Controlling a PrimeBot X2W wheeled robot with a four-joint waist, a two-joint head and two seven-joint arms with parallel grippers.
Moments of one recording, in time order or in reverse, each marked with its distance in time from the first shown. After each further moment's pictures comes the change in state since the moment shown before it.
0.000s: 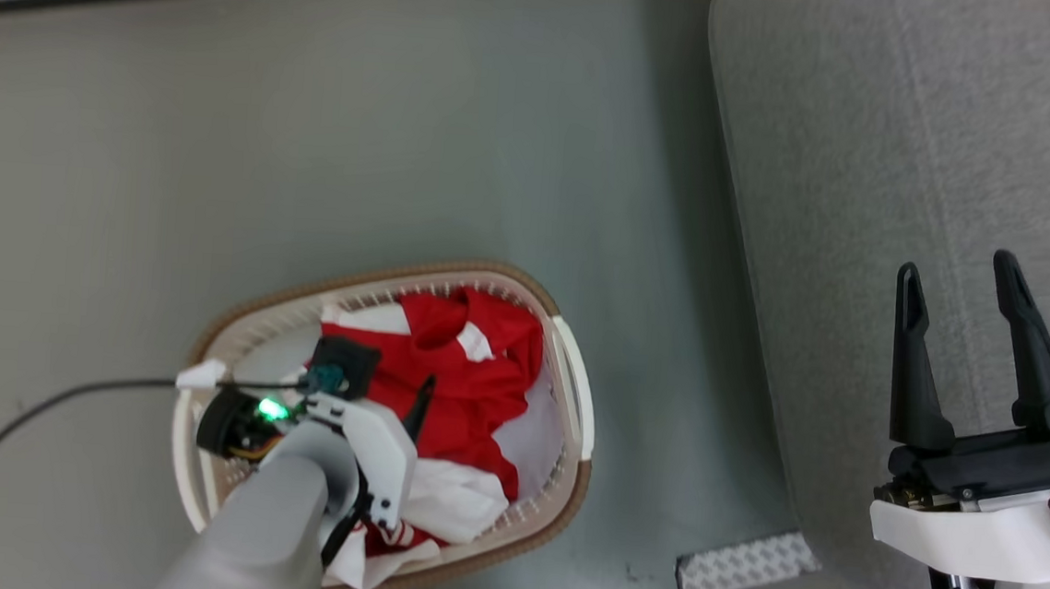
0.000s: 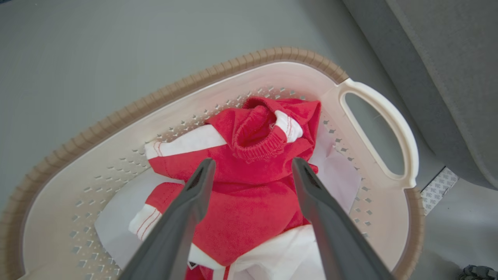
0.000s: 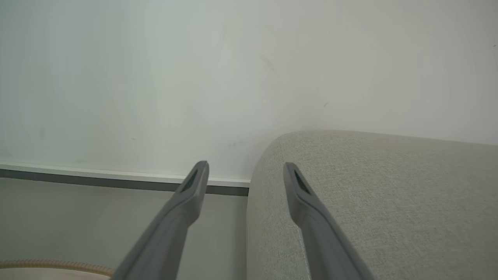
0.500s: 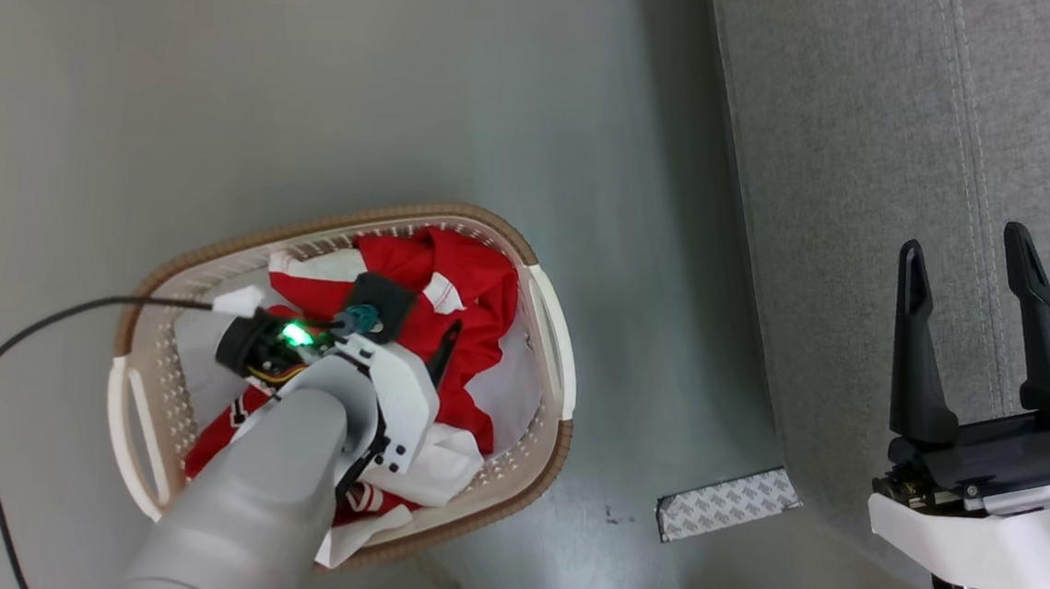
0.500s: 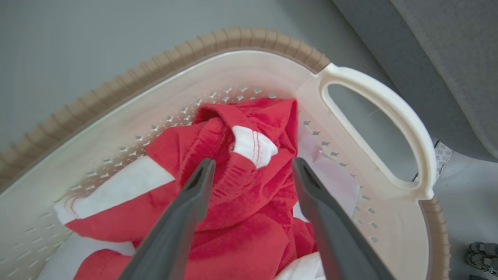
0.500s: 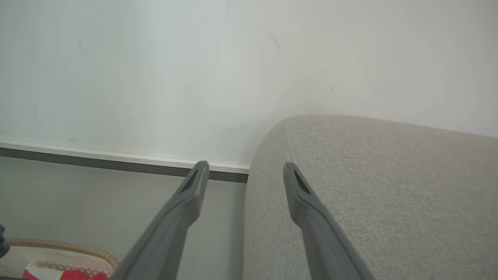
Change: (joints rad) left arm -0.163 0.000 -0.144 0.081 -0.003 -0.031 -0.021; right arm -0.008 0.000 0.022 -0.099 -0.015 0.000 0.000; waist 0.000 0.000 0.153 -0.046
